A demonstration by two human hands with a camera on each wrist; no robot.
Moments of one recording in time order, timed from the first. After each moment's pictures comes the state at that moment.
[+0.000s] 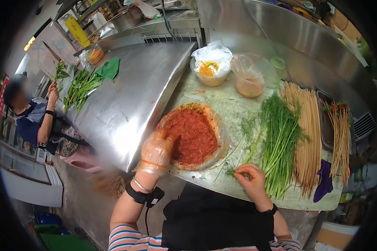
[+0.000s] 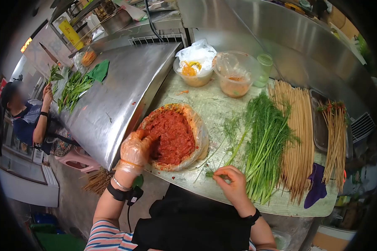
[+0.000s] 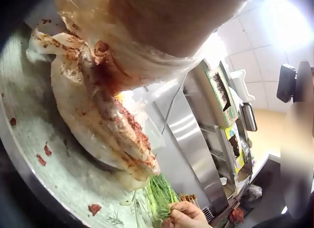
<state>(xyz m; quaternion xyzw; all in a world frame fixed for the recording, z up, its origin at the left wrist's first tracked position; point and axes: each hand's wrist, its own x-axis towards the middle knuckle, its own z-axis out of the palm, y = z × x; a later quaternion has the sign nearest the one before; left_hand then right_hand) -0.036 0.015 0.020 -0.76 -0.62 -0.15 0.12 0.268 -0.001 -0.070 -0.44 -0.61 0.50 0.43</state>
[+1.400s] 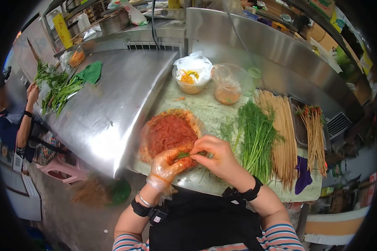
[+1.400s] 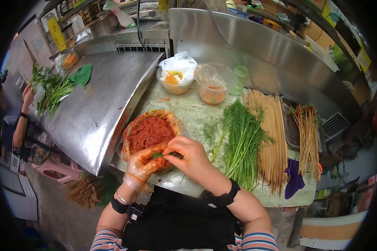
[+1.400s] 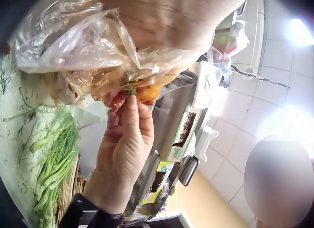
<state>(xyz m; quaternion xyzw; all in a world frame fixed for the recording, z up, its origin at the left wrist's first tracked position) 0.010 -0.009 0.015 -0.47 -0.44 -0.51 -0.57 0.189 0.051 0.042 -0.28 -0.80 0.35 0.39</state>
